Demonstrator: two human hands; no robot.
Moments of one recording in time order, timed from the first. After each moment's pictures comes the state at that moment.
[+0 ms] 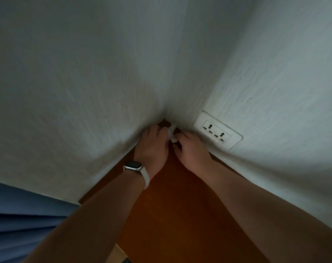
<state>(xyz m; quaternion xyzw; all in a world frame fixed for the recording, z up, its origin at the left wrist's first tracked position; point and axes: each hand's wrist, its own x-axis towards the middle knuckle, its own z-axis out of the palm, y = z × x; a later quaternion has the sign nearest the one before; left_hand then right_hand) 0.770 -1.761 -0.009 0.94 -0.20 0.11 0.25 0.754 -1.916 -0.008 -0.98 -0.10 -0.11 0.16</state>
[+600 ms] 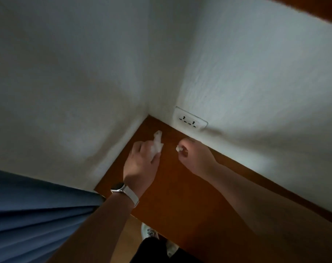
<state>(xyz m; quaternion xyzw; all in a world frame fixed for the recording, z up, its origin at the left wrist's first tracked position) 0.677 -1.731 0.075 0.92 -0.16 0.00 0.34 0.648 -1.930 0.089 -0.97 -0.01 -0.01 0.24</state>
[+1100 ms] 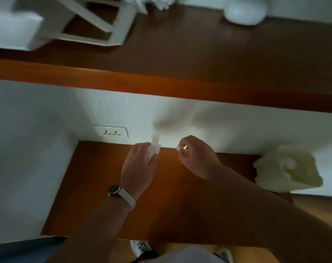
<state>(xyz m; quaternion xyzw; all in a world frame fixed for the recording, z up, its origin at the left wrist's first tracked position) 0.591 -1.881 0.146 0.86 -0.36 -0.01 0.35 0.476 -2.048 0.180 -0.94 0.22 -0.12 0.24</state>
